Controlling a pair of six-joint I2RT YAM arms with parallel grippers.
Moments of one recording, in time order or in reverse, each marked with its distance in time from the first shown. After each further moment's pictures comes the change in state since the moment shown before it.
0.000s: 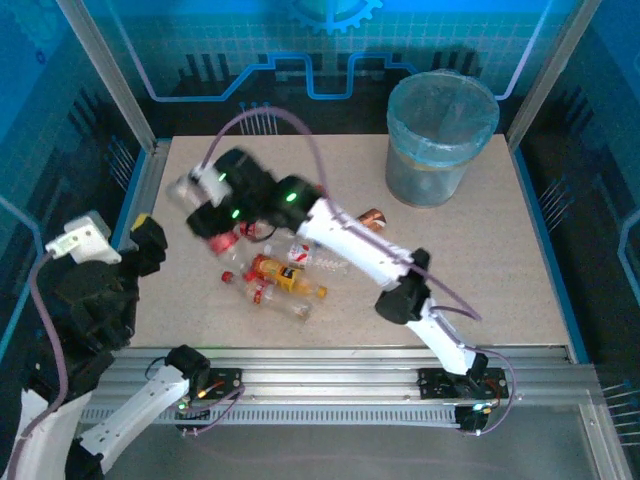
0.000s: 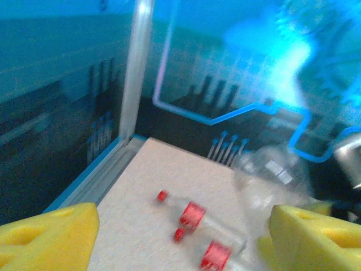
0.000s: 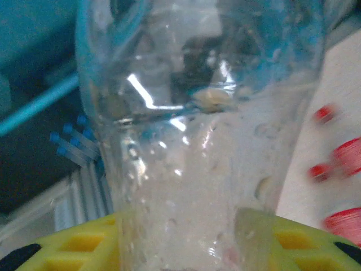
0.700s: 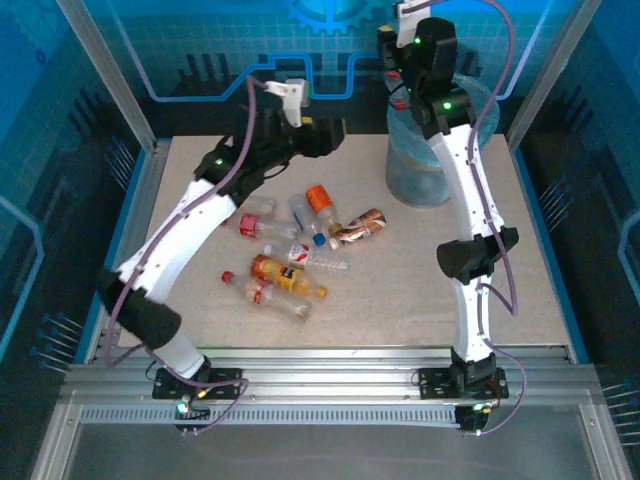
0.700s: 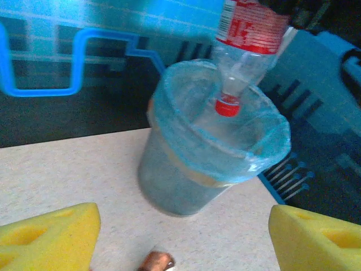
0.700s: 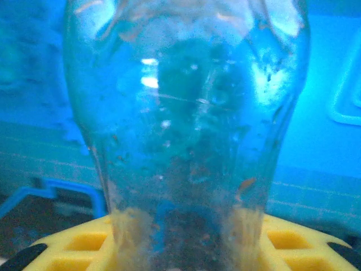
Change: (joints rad) left arm -0.060 1.104 0.605 0.391 0.826 -0.029; right arm -0.683 -0.069 0.064 0.352 0.439 -0.328
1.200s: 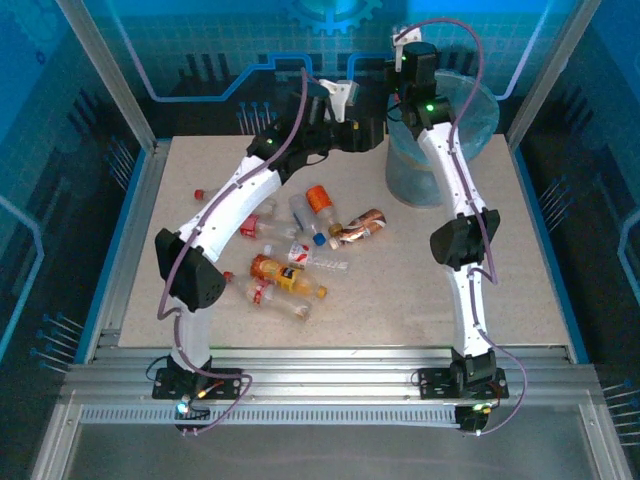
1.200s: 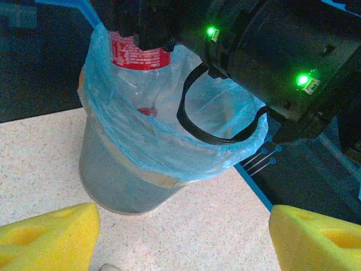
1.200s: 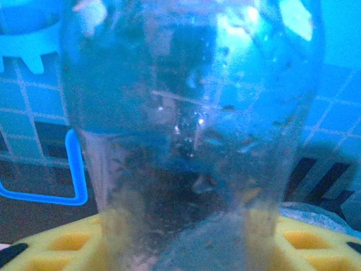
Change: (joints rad) left arm -0.030 0.317 0.280 -0.028 0.174 -0.024; right arm -0.058 0.184 -0.028 -0.003 0.092 -0.022
